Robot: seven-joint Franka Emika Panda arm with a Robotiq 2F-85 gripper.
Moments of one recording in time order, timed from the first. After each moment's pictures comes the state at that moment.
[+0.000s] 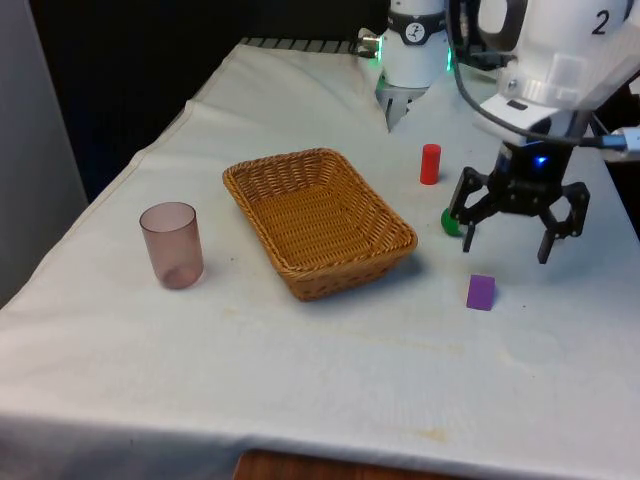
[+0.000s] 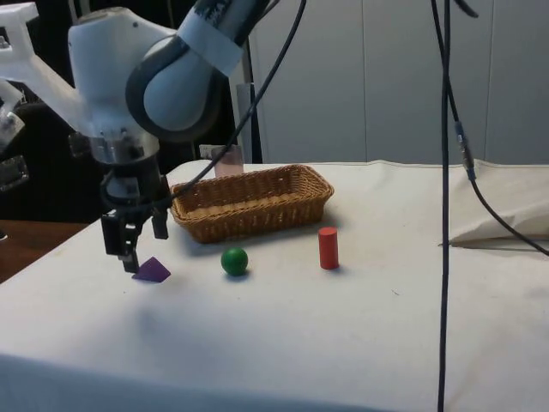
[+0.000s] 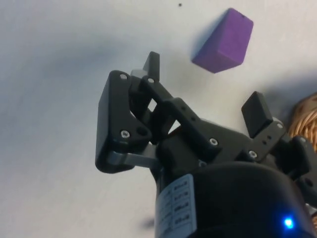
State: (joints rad) arm 0.28 0.68 -0.05 -1.72 -0.17 2.46 0.33
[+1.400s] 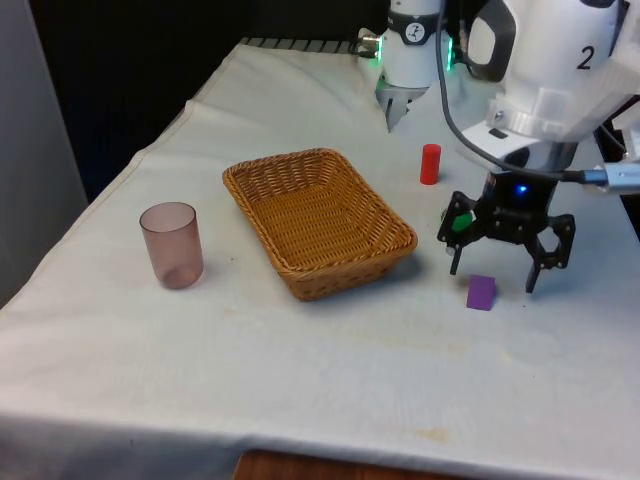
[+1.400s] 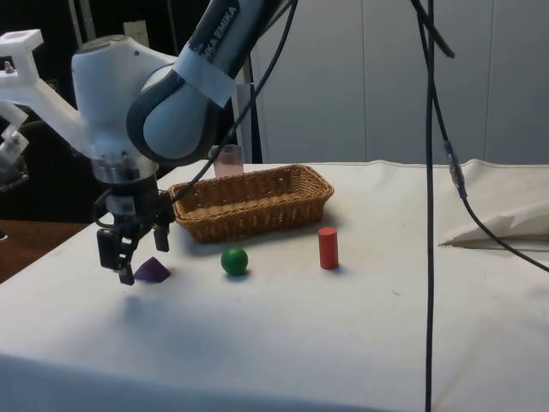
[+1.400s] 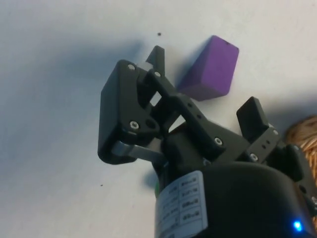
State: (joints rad) arm 0.28 0.76 -0.08 -1.65 -0.17 2.51 0.46
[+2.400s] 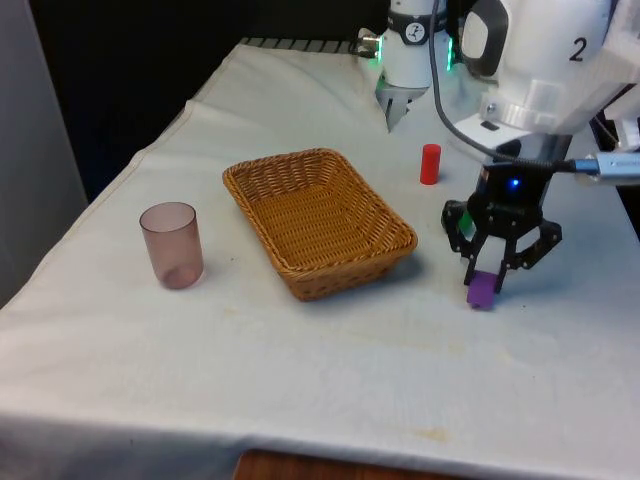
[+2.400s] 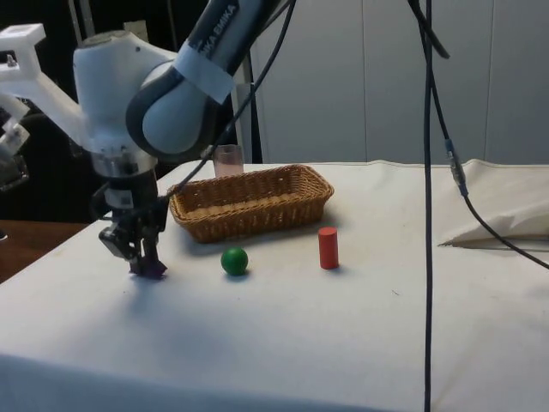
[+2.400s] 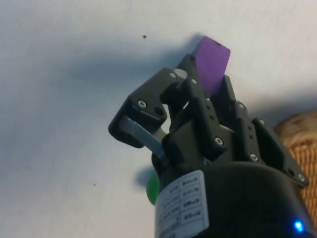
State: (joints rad) arm 0.27 0.75 -0.09 -1.65 -0.17 2.51 0.47
